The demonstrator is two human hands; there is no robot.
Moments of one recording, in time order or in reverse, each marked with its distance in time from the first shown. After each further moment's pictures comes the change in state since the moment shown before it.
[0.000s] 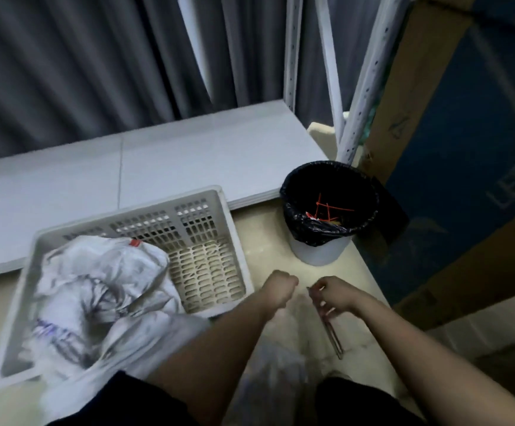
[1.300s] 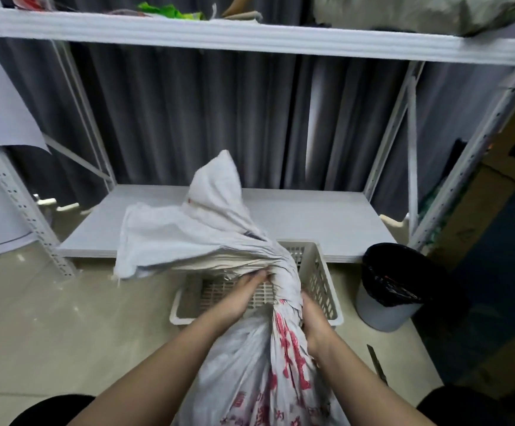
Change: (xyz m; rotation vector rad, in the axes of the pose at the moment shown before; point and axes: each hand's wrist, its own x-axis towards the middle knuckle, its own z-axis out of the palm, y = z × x) left_hand -0.267 -0.116 -0.221 -0.329 0.279 0.379; right_hand -0.205 -0.198 0.224 1.037 -0.216 -0.150
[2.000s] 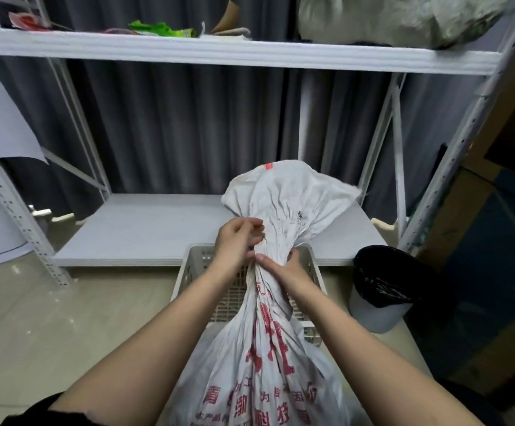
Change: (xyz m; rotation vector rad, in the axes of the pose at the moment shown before) left_hand -0.020 0.103 0.004 -0.322 0.305 0.306; right_hand -0.006 -0.053 0.031 -0.543 -0.025 -0.572
